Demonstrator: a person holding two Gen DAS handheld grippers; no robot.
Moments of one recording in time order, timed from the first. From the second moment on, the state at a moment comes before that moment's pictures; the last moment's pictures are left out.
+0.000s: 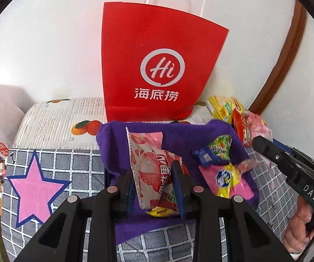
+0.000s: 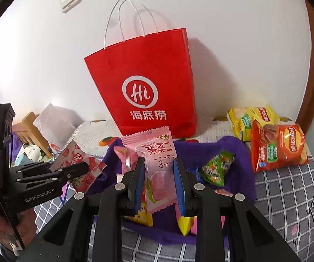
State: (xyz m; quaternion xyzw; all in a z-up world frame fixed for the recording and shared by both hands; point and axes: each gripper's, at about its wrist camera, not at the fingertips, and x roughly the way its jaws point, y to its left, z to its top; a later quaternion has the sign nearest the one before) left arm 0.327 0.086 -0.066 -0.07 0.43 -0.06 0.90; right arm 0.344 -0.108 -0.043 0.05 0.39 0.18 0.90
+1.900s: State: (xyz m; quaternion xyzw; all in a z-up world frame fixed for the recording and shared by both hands) left arm 0.349 0.087 -0.095 -0.08 0.45 -0.05 0.89; right arm 0.413 -0.093 -0.143 -0.01 0.55 0.16 0.82
